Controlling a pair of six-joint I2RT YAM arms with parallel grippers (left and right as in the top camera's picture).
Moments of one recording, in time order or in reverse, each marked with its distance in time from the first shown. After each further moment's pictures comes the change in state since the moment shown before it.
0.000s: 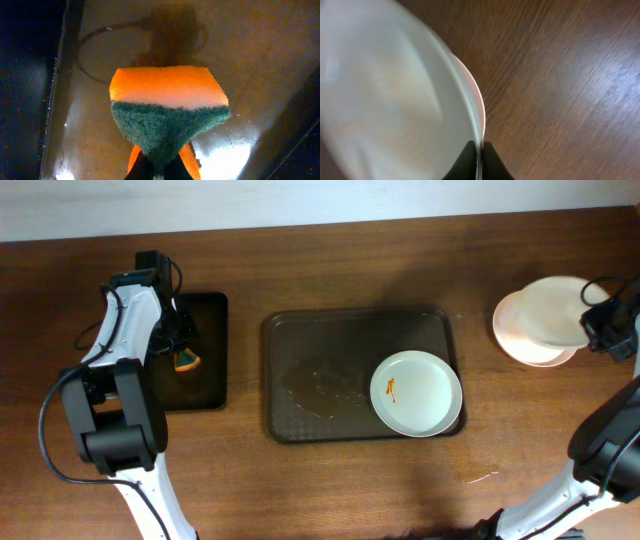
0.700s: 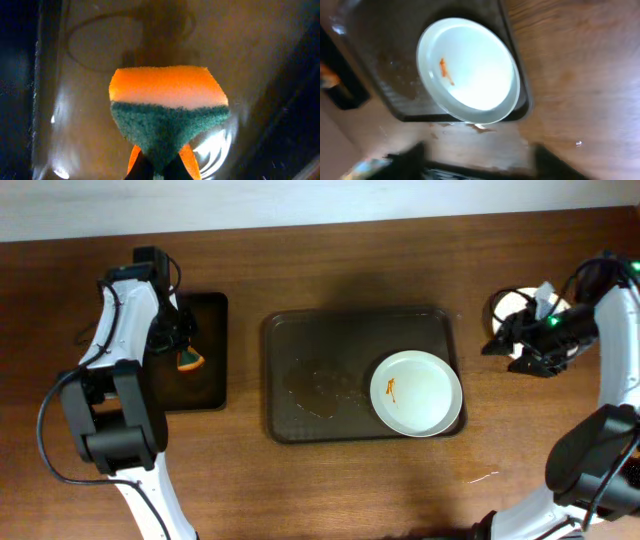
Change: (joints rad) left arm 0.000 0.000 0.066 -0.105 0.066 0.026; right arm 0.231 -0.163 -0.014 -0.565 -0.486 -0.551
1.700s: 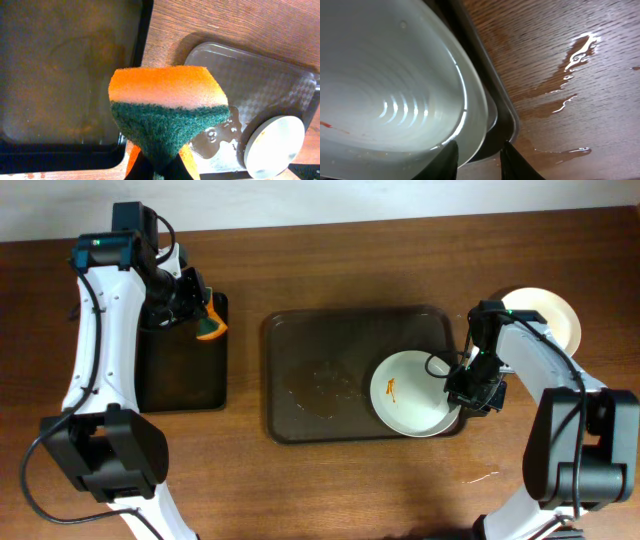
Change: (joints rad) left arm -0.056 -0.177 0.210 -0.210 0.285 0.000; right arm 0.297 -0.003 -0.490 0.388 0.346 0.404
